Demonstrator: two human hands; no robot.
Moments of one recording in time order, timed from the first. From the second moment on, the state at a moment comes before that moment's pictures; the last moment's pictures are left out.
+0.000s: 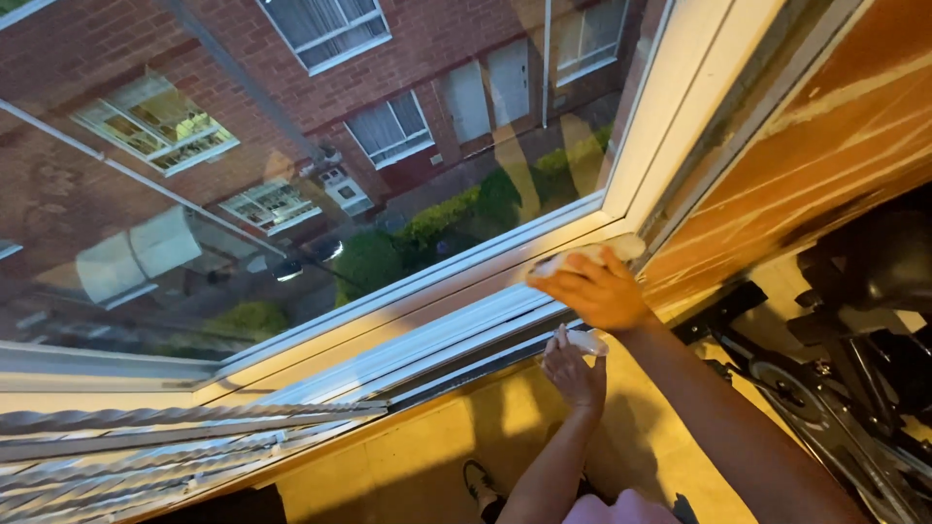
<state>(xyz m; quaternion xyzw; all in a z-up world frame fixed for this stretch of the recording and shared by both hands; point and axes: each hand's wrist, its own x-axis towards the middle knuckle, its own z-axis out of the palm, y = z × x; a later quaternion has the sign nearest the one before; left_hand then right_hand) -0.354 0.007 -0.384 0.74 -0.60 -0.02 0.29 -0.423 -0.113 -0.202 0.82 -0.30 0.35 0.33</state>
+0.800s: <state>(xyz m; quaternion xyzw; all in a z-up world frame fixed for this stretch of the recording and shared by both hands) -0.315 0.056 -0.313 0.72 -0.27 -0.52 0.36 -0.470 0.011 -0.199 0.67 -0.50 0.51 -0.19</state>
